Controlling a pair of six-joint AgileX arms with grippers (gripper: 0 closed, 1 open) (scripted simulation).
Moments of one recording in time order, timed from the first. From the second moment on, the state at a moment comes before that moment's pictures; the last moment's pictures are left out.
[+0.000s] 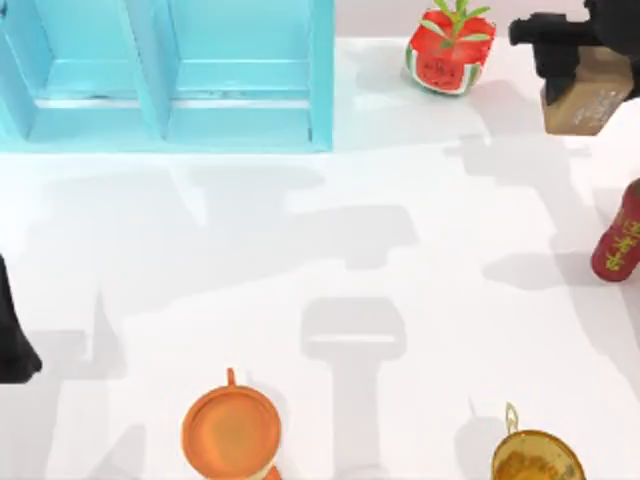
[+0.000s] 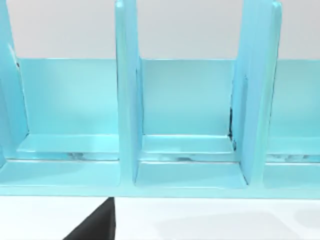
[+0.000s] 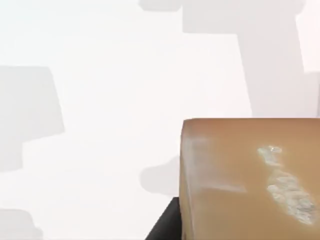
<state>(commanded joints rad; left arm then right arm) 0.00 0.00 0.00 0.00 0.00 0.00 0.22 2.06 2.04 -1.32 0.00 0.24</state>
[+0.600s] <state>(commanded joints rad) 0.00 0.00 0.00 0.00 0.00 0.00 -0.41 1.83 1.71 -1.39 0.00 -0.40</state>
